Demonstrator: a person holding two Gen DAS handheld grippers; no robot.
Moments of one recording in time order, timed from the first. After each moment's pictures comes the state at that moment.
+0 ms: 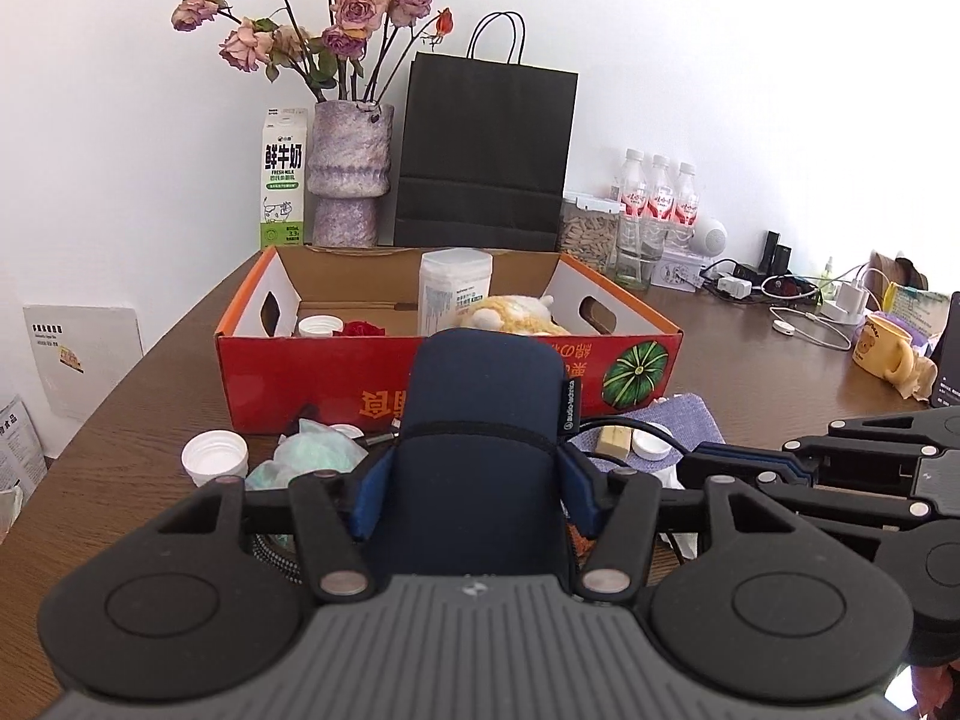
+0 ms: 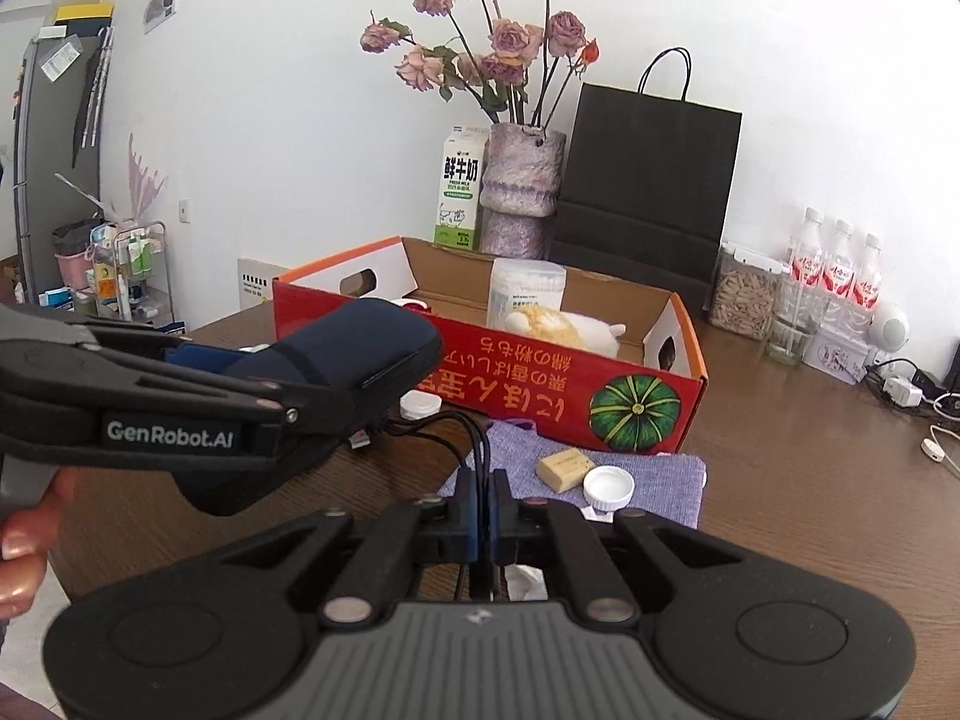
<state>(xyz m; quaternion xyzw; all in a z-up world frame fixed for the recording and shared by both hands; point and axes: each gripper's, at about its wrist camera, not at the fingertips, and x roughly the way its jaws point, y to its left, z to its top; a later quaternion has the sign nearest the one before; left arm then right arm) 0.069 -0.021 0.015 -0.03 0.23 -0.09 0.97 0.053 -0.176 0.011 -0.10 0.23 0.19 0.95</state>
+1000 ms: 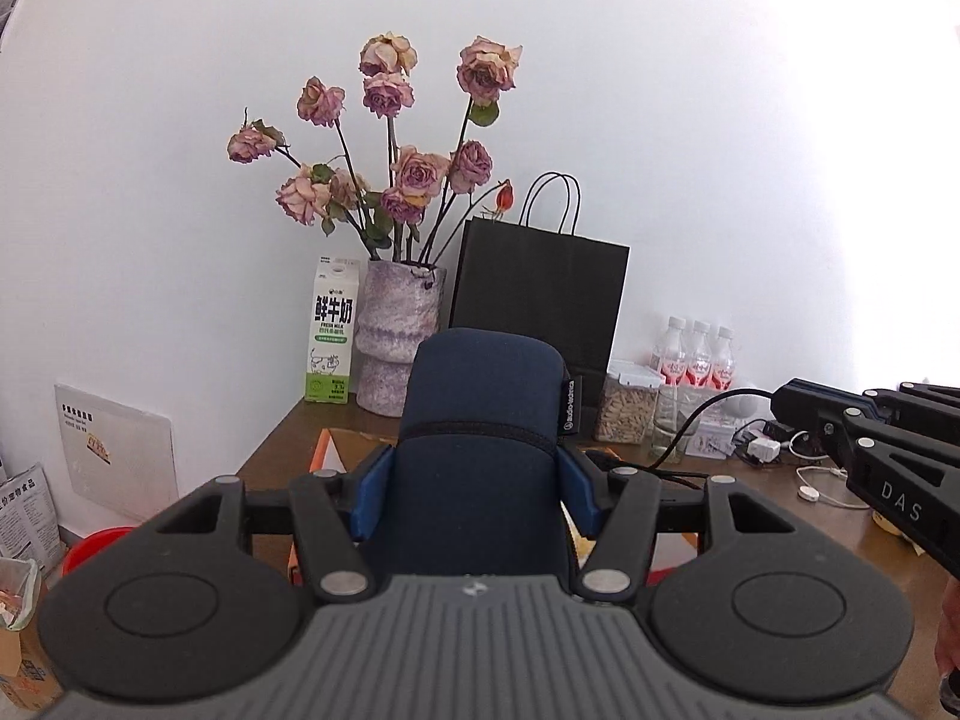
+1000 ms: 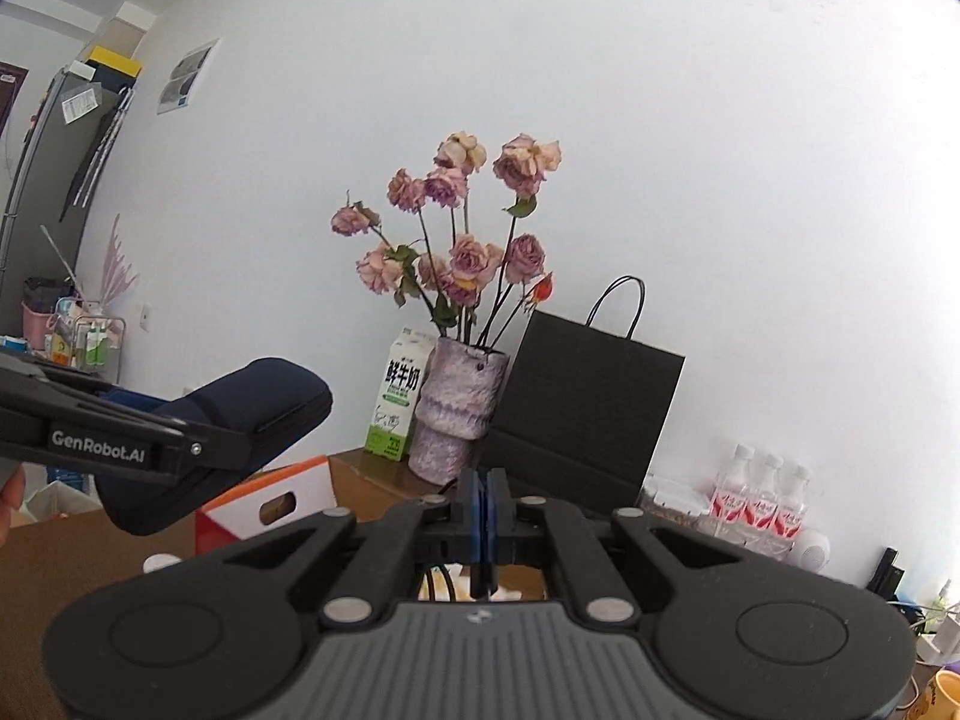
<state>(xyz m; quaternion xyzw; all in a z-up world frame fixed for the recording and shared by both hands) 0.093 0.021 0.104 -0.07 0.11 -0.05 0.99 0.073 -0.174 0.120 -0.15 0.04 0.15 0.98</state>
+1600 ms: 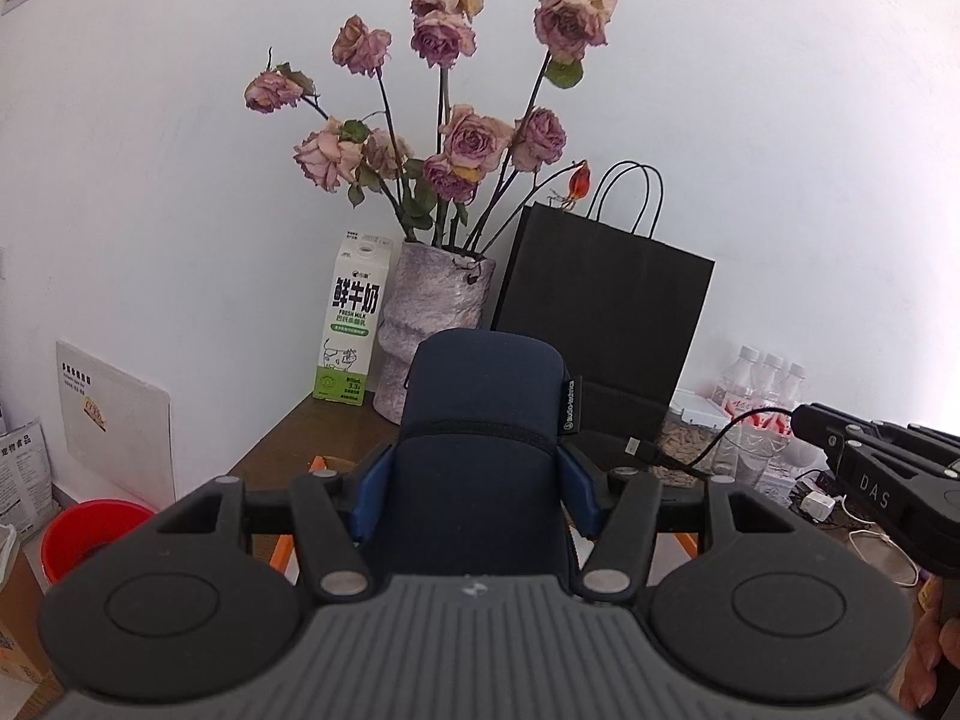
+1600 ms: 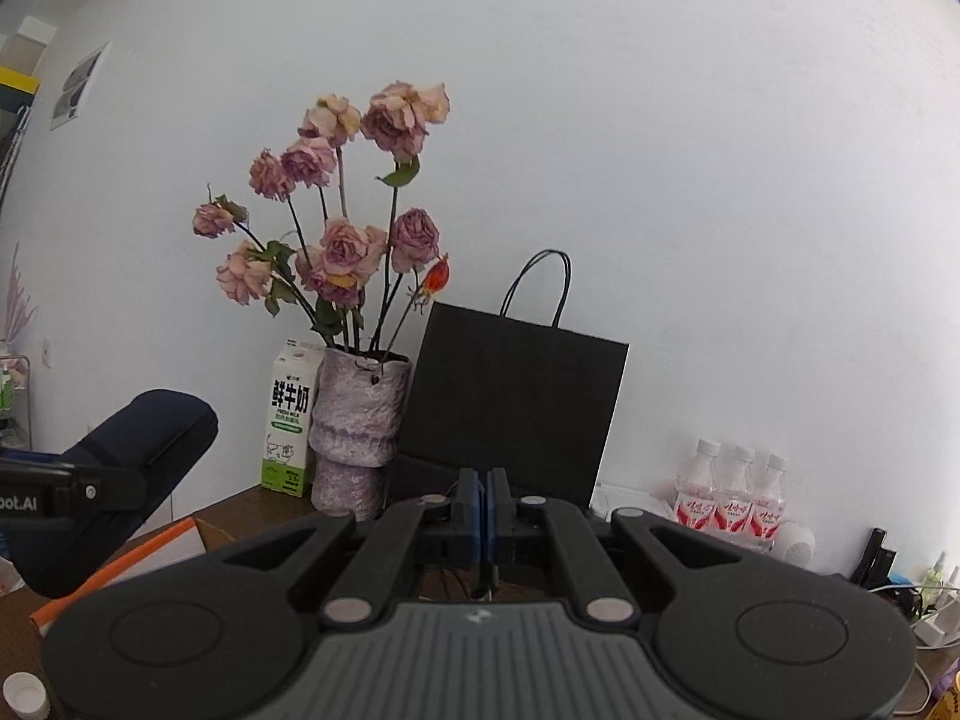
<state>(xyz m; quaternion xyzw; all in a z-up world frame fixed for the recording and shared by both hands) 0.215 0.020 0.099 -0.12 0.14 0.00 0.98 0.225 -0.173 0.134 -0.10 0.06 0.07 0.99</state>
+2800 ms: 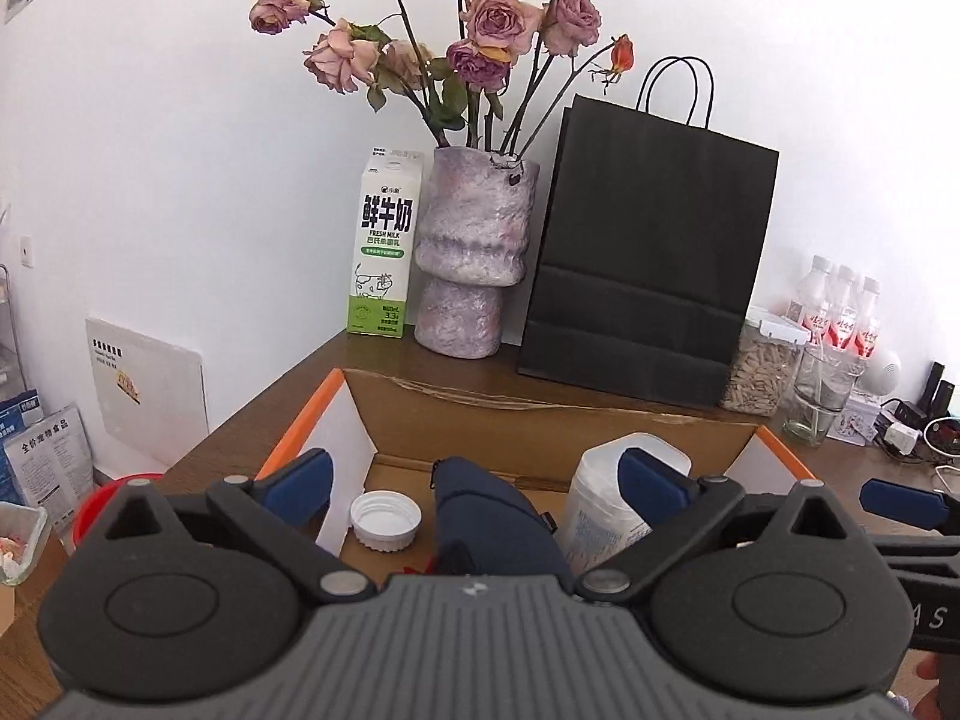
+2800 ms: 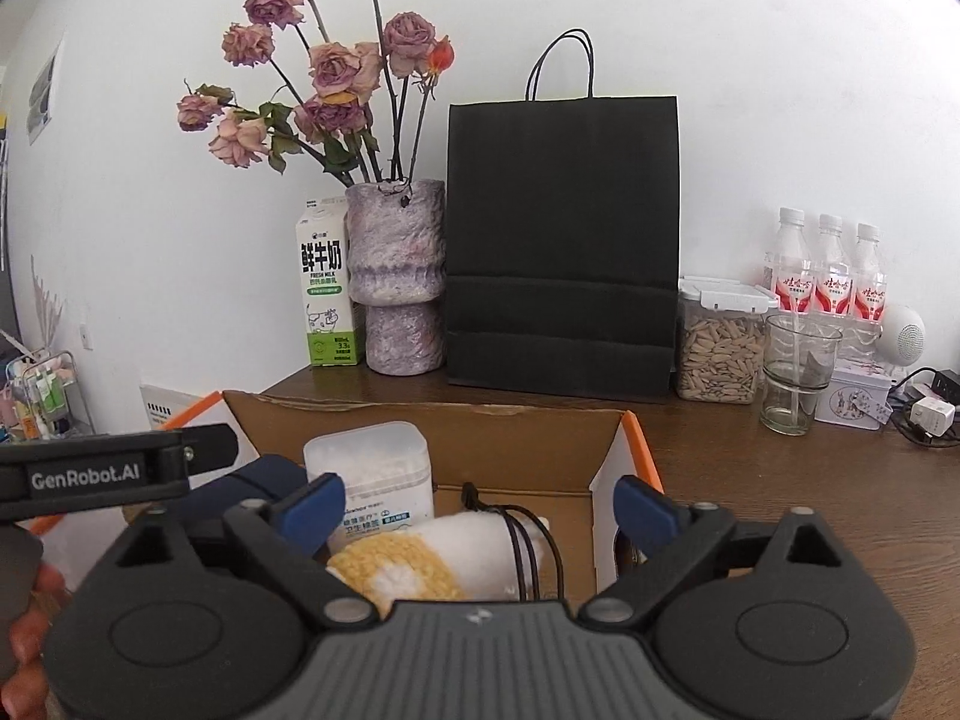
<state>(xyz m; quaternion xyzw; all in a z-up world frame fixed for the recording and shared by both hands) 0.257 0.005 0.031 -0.09 0.19 0.04 0.98 0.271 -0.177 0.024 0.00 0.19 0.13 0.97</state>
